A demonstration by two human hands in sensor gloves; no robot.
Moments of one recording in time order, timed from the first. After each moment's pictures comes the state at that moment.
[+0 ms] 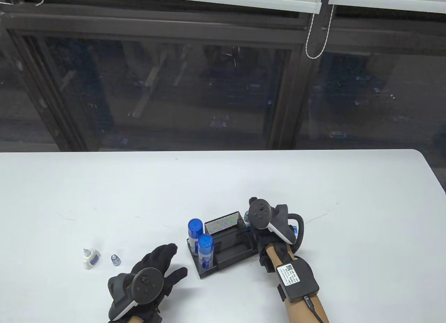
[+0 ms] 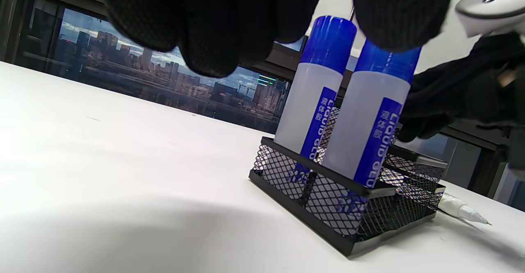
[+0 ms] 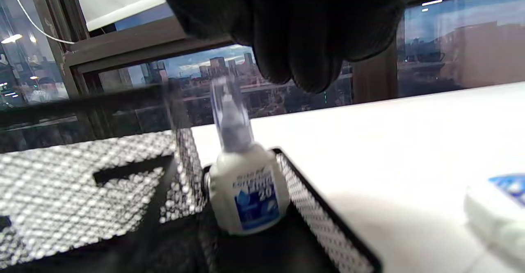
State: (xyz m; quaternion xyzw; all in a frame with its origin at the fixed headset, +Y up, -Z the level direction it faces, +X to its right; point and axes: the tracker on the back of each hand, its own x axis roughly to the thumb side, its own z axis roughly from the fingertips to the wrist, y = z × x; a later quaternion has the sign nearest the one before) left_hand -0.195 -0.708 -0.250 0.07 -0.09 0.16 0.98; right_hand 0.109 -0.678 -0.394 0.06 -0.03 0.99 0.10
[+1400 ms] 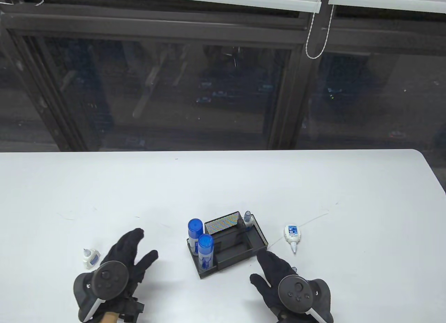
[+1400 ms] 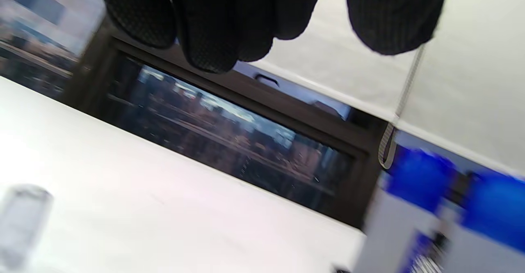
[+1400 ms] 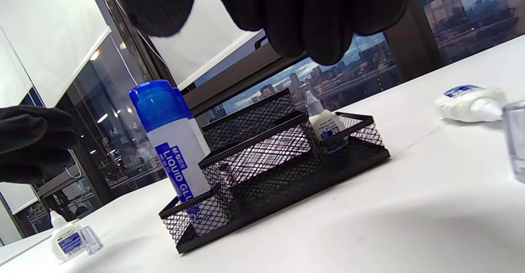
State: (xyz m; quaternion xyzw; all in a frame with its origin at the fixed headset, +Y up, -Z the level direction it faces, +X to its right) left_hand -0.278 -0.672 -0.246 0.16 0.03 0.23 0.96; right_hand 0.145 -0.703 -0.240 0.15 -0.05 0.96 0.25
